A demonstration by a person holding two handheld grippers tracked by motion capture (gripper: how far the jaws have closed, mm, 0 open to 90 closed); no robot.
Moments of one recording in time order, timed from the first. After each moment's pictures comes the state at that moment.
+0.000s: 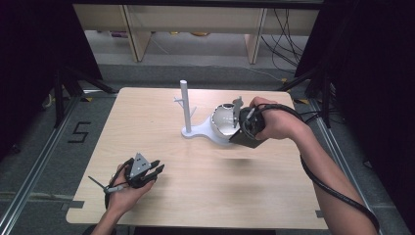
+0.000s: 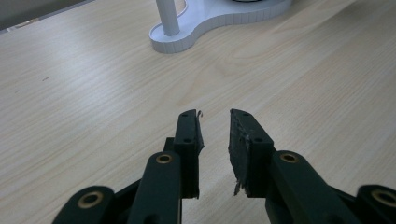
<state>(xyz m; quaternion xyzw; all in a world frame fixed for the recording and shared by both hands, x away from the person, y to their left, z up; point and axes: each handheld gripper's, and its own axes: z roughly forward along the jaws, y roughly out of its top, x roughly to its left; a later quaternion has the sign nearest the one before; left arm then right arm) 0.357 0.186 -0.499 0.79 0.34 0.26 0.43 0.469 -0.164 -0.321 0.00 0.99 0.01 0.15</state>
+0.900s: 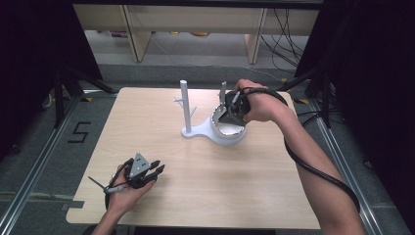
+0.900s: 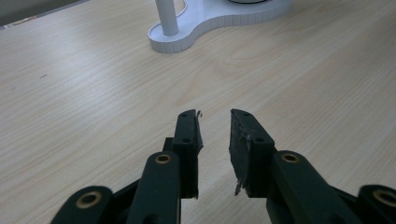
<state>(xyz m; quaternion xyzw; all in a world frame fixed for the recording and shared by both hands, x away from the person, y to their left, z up) 0.357 0.186 -0.499 0.79 0.35 0.25 0.44 0.506 -0.129 -0.308 -0.01 0.98 0.00 0.20</state>
